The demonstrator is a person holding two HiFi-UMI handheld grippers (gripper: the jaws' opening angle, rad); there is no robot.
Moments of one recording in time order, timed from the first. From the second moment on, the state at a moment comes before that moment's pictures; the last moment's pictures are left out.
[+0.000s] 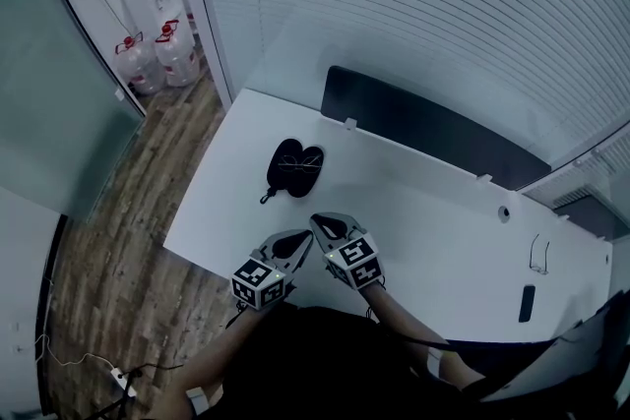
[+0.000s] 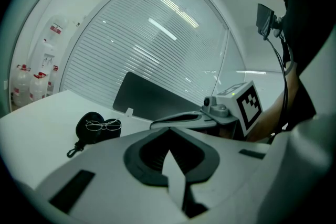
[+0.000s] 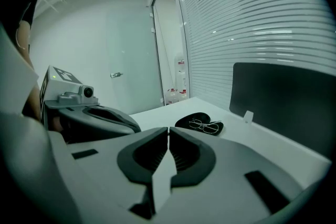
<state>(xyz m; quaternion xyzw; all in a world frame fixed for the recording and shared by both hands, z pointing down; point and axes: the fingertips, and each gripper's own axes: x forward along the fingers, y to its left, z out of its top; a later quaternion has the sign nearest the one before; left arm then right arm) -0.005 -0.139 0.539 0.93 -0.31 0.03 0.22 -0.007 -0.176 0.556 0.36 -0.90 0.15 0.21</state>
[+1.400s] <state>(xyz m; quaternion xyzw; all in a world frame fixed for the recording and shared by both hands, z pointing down) -0.010 -0.226 0.582 0.89 -0.33 0.00 0.32 -0.016 -0.274 0.614 0.28 -0.86 0.11 0.41</state>
